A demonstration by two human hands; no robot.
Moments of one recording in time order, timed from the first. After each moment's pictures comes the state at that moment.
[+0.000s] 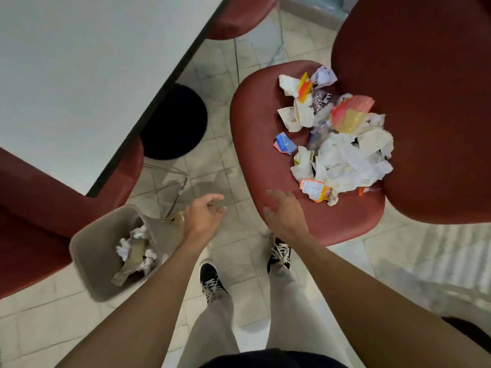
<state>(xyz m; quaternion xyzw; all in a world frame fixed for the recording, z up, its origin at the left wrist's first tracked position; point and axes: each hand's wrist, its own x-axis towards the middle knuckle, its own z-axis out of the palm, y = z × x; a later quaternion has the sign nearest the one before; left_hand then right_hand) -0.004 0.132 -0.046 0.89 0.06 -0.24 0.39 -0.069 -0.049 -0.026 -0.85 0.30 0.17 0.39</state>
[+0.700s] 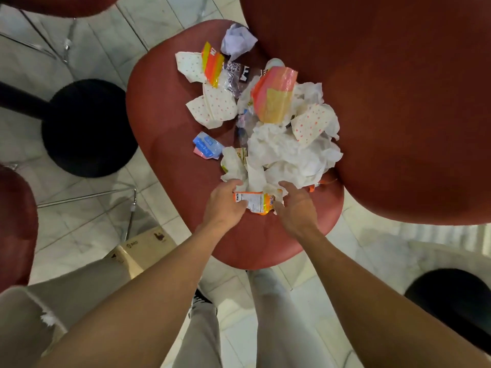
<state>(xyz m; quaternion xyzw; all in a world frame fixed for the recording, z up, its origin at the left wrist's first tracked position) 0.012 -0.130 -0.143 0.89 -0.12 -0.37 0.24 -0.097 -0.263 -0.139 -0.78 0.45 0.18 0.40</state>
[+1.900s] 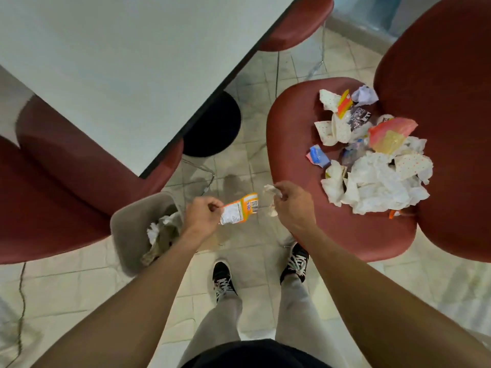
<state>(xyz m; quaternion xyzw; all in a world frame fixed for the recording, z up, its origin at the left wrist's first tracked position) 0.006 0.191 -0.021 0.91 0.10 -0.23 0.33 -0.028 -0.012 -0.009 -0.86 0.26 0.12 0.42</state>
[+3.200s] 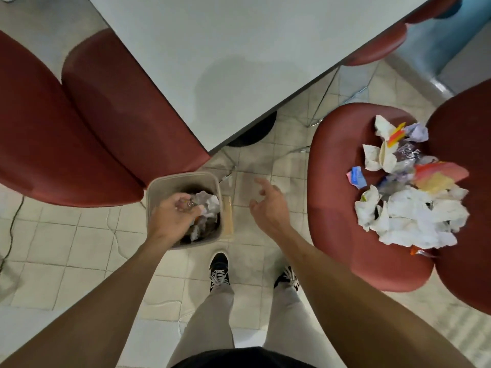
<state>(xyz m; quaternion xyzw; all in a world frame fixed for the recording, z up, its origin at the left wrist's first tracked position) -0.029 0.365 -0.024 0.86 0.27 -0.17 0.40 -0.004 0.146 -0.013 -0.90 0.11 0.19 0.38</state>
